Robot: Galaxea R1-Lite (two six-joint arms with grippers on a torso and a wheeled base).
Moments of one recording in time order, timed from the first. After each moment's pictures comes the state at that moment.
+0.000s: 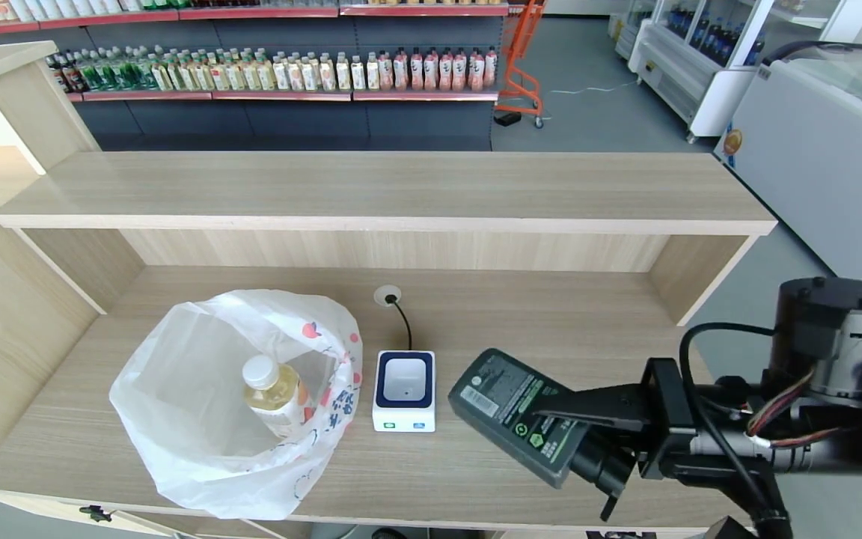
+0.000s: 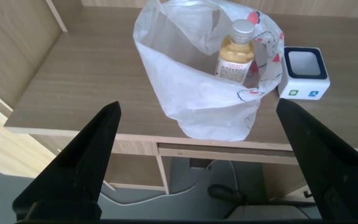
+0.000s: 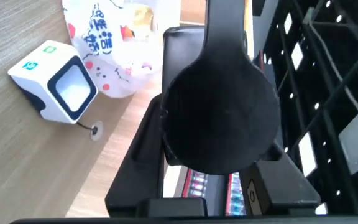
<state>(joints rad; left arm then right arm) 0.00 0.00 0.00 0.00 0.01 -0.01 0.53 1.53 -0.50 -0.82 0.77 -2.08</state>
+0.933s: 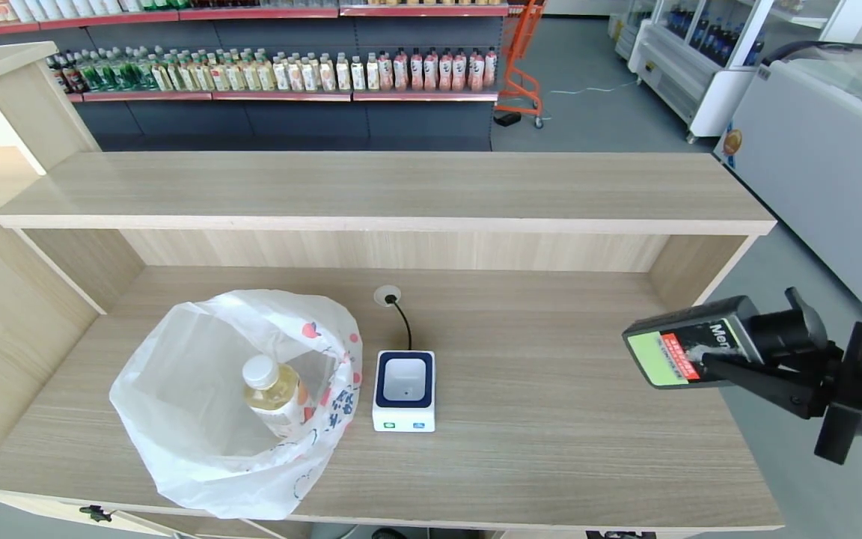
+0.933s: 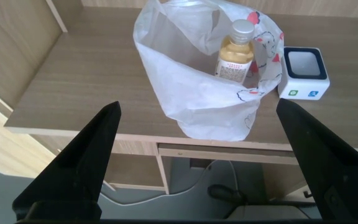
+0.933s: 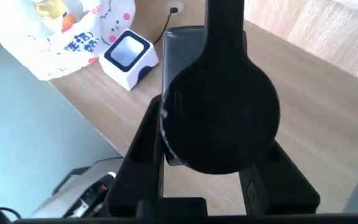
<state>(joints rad) 0.00 0.00 0.00 0.00 0.01 -0.01 0.14 1.16 -0.46 -0.49 0.51 -0.19</state>
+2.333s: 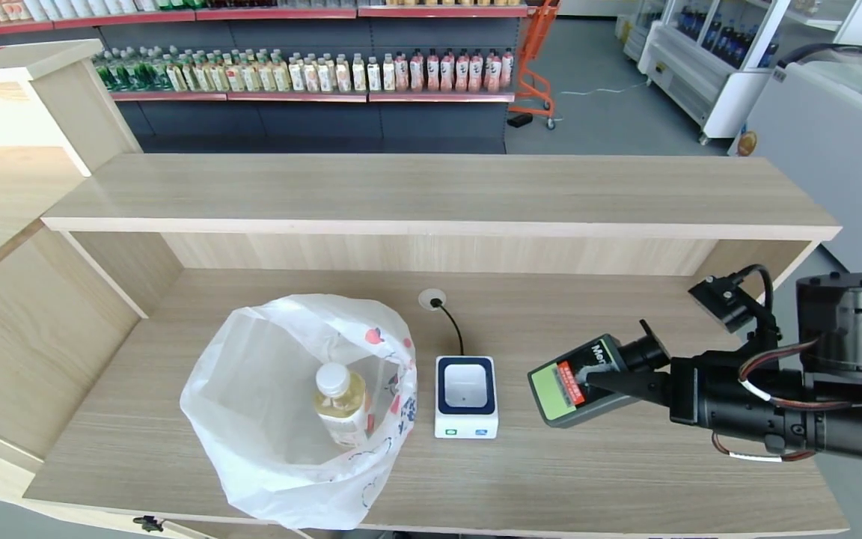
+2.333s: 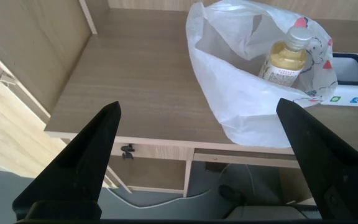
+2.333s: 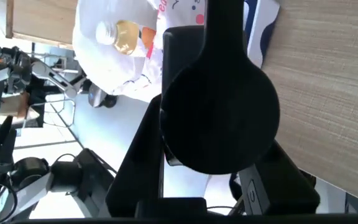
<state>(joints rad) 0.00 0.00 0.00 0.00 0.01 -0.02 0.35 1.51 -0.54 -0.55 0.48 0.45</state>
